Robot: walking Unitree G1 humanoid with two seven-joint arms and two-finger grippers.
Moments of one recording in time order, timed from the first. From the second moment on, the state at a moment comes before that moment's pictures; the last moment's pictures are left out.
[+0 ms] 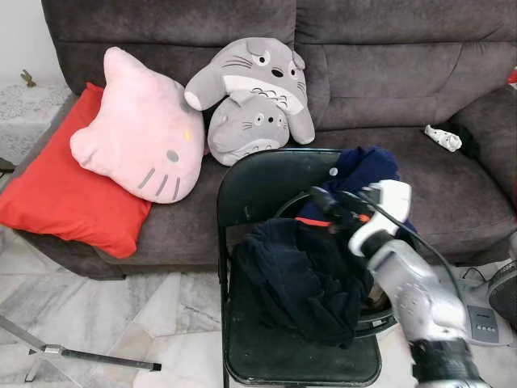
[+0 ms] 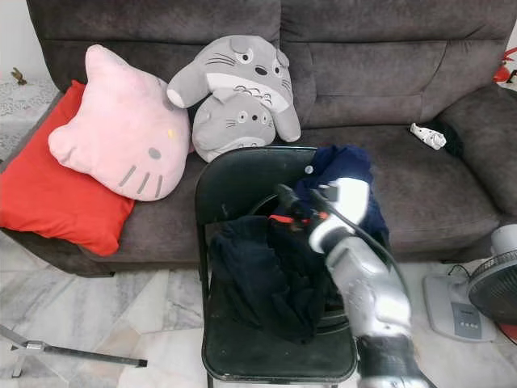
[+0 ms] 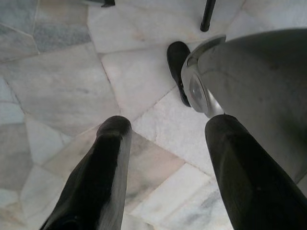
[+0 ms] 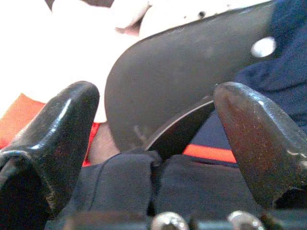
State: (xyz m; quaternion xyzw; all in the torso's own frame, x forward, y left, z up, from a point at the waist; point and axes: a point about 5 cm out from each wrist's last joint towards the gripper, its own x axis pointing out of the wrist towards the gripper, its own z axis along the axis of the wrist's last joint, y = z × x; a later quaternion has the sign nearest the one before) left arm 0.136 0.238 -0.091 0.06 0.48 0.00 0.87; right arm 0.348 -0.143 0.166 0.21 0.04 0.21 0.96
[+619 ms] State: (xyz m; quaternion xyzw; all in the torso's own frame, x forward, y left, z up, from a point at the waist) left arm 0.136 0.238 -0.091 0.06 0.48 0.00 0.87; right arm 0.309 -0.115 0.138 0.23 0.10 0.27 0.93
